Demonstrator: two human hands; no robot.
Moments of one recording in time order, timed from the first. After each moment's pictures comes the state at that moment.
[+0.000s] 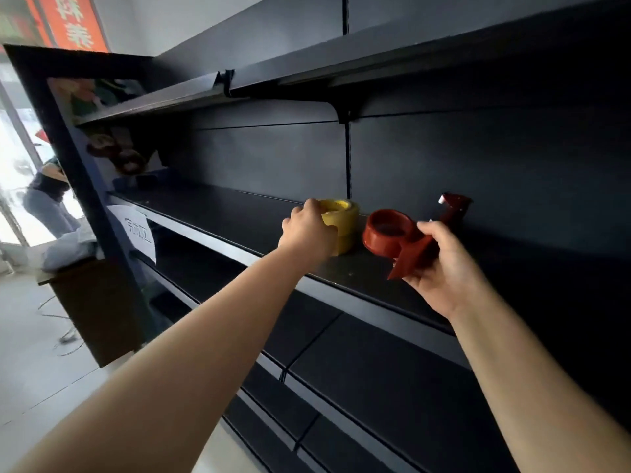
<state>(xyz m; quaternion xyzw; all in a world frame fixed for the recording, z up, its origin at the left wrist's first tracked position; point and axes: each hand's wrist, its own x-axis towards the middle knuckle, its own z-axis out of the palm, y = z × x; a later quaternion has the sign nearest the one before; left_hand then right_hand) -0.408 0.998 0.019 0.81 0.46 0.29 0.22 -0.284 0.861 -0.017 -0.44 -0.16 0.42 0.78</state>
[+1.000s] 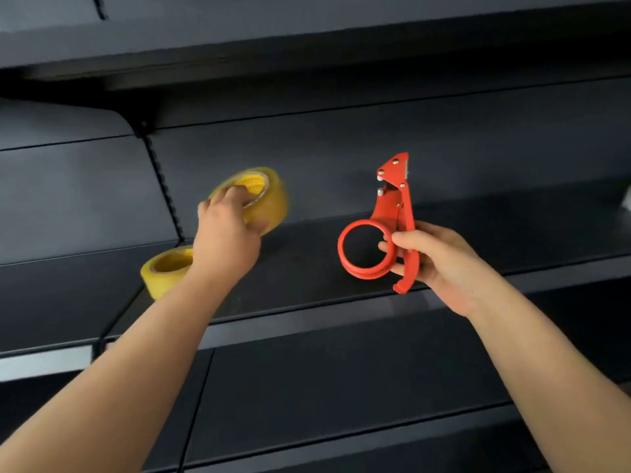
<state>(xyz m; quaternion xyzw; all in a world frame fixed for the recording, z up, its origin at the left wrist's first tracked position) -0.364 1.008 0.018 0.91 0.09 0.36 0.20 -0.324 0.741 -0.023 -0.64 -0.15 0.06 0.75</state>
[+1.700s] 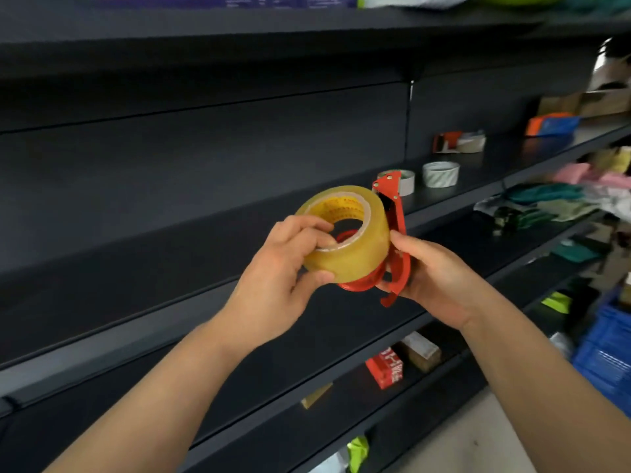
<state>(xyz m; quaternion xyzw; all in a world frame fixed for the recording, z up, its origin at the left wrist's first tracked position) -0.355 0.649 -0.027 0.82 -0.41 0.23 0.31 -0.367 0.420 -0.047 -0.60 -0.02 0.04 0.80</state>
